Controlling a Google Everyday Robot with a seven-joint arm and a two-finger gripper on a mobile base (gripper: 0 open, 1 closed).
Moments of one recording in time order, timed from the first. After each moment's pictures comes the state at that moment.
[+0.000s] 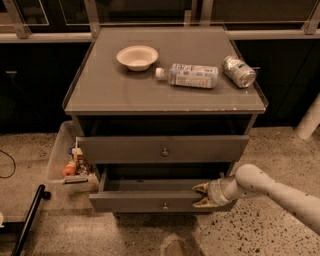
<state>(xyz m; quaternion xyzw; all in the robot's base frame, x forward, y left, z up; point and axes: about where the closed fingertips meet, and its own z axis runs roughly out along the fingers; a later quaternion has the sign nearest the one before) 0.540 -0.183 0.391 -0.71 0.61 0.16 0.30</state>
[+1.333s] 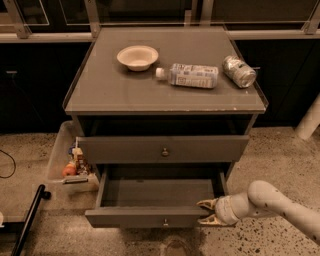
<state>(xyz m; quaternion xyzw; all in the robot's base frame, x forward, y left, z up) 0.474 -0.192 0.392 -0.71 0.60 0.19 0.32</state>
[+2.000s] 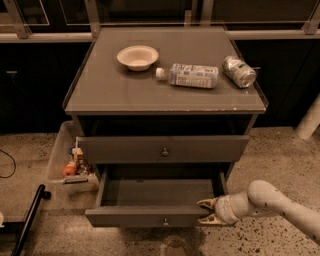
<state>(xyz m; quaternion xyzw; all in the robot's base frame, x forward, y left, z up) 0.474 -0.192 0.391 -0.71 0.60 0.19 0.32</state>
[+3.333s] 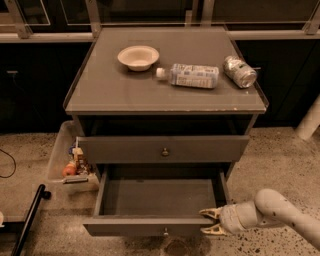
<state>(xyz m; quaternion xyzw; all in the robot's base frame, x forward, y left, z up) 0.436 -0.198 0.393 -0.72 0.58 0.21 0.33</state>
